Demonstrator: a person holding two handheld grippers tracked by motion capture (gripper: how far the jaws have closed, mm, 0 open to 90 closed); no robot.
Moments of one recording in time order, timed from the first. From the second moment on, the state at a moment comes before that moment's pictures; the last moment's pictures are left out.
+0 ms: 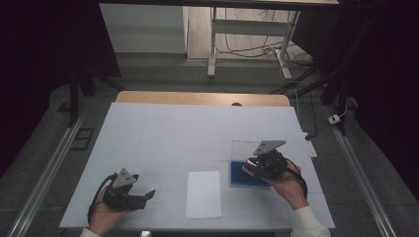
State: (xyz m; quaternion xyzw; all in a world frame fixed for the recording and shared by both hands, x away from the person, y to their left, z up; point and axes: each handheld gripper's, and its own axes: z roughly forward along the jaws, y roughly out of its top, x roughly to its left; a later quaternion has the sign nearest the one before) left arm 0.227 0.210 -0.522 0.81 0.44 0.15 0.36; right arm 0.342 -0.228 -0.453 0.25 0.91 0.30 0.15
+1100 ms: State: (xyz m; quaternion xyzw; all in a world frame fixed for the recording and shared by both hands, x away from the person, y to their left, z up) left arm 0.228 0.209 -0.524 0.81 0.43 0.15 0.36; right arm 0.350 -0.223 -0.469 0.26 0.92 0.26 0.14
